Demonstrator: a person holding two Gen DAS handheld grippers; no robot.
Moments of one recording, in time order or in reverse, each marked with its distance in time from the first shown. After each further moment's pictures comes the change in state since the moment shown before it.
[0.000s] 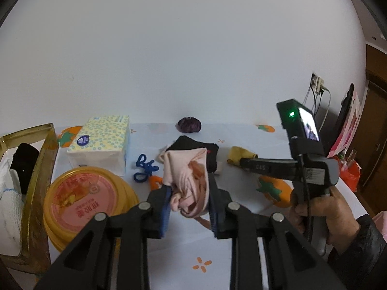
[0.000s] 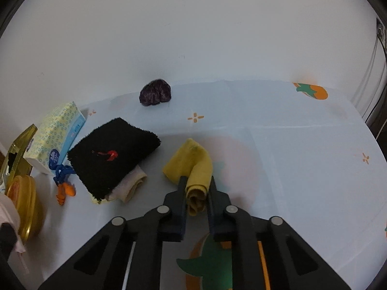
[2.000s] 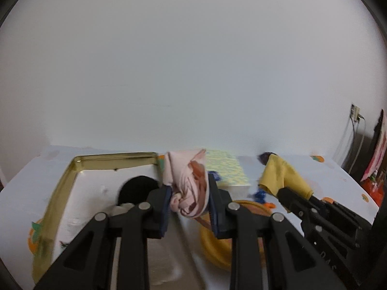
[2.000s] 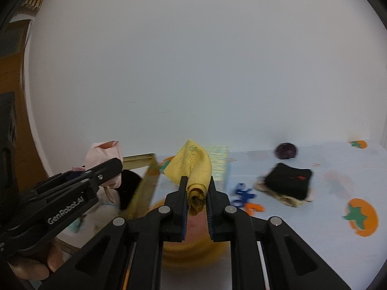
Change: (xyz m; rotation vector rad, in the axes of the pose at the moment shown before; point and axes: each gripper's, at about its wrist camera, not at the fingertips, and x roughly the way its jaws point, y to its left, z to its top) left arm -0.077 0.149 0.019 -0.053 -0.150 0.244; right arm -0.100 0.218 -0.064 -0.092 -0.440 0.251
